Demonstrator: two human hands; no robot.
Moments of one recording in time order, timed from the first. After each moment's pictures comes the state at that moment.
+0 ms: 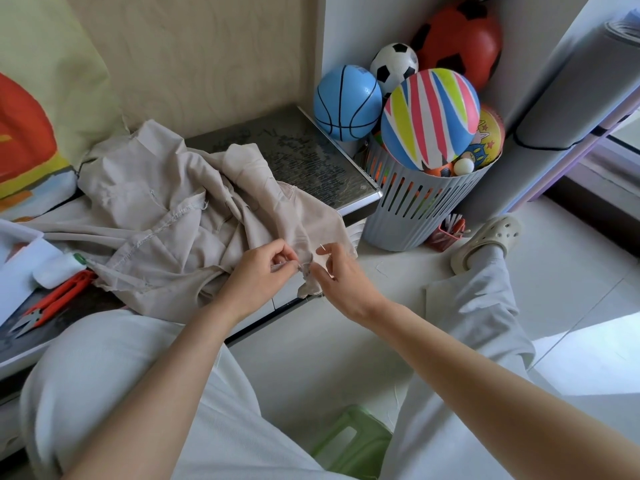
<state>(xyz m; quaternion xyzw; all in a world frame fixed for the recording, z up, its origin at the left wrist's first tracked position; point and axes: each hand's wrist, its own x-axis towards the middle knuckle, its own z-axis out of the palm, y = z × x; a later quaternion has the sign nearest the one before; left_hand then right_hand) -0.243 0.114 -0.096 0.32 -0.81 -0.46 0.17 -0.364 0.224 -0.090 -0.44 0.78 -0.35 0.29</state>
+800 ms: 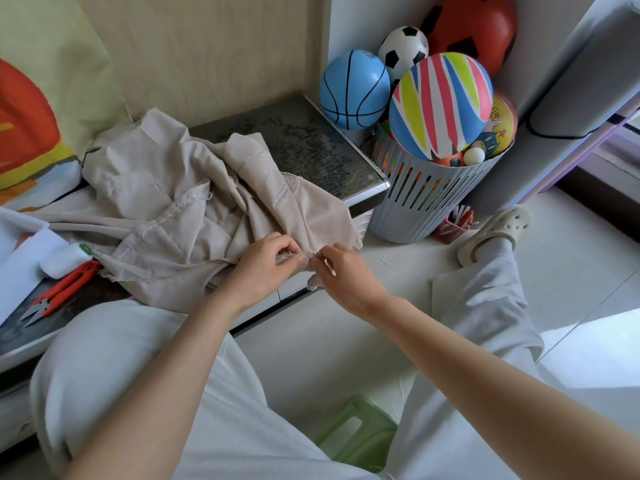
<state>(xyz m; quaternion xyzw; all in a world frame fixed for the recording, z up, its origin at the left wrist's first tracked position) -0.242 0.111 -0.097 0.30 -0.85 -0.42 0.15 -0.362 0.217 -0.101 -0.49 0.78 -0.29 0.25</state>
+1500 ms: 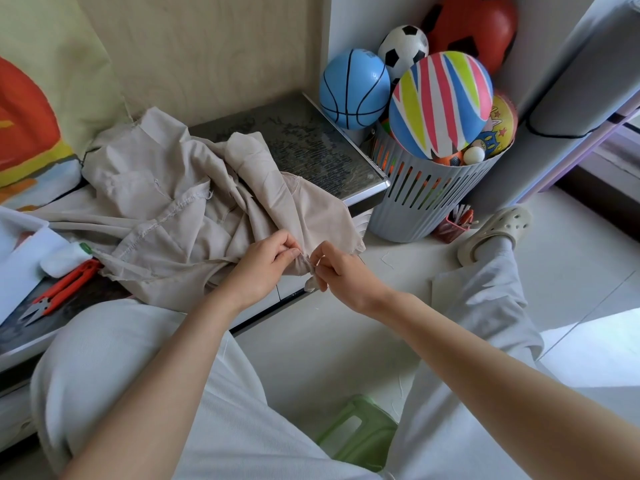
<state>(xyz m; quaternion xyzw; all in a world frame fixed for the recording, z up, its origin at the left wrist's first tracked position) -0.241 0.109 -0.099 0.31 -0.81 -0.48 0.12 -0.367 0.220 -0.098 -0.51 0.73 -0.30 0.33</state>
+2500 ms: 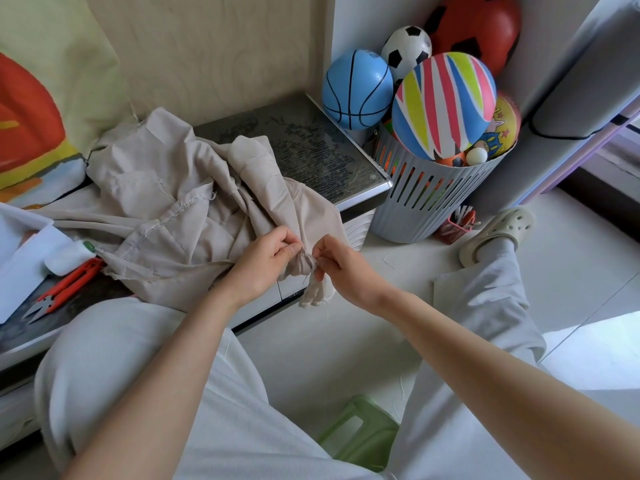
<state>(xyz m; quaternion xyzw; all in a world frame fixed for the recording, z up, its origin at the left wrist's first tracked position) -0.241 0.111 -0.088 0.30 -0.78 -0.54 0.13 -0.365 0.216 -0.092 -0.48 0.73 -0.35 0.34</state>
